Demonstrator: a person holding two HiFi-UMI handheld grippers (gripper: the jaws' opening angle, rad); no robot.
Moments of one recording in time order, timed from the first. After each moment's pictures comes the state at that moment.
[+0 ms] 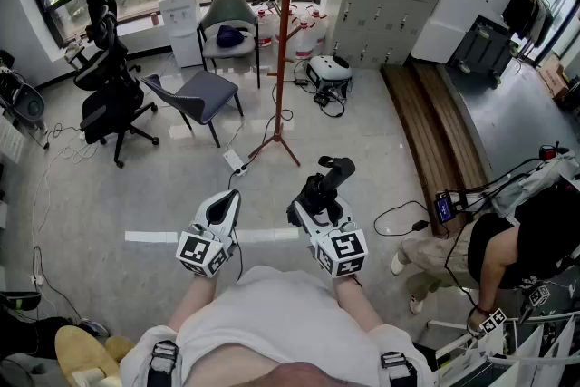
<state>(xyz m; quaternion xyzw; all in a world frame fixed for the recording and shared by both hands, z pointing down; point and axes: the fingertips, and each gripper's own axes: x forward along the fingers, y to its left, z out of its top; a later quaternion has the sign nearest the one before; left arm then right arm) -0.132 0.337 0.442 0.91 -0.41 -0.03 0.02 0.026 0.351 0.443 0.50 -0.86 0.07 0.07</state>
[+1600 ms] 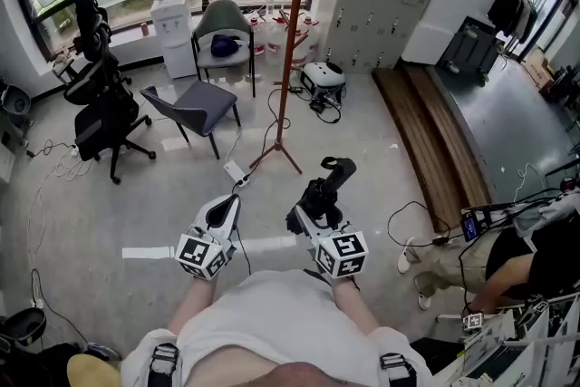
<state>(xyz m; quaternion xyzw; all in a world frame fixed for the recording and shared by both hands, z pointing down) -0.216 0.301 0.453 0.93 -0.37 -0.04 0.03 -0.052 0.324 0.462 0.54 -0.83 0.11 0.07</state>
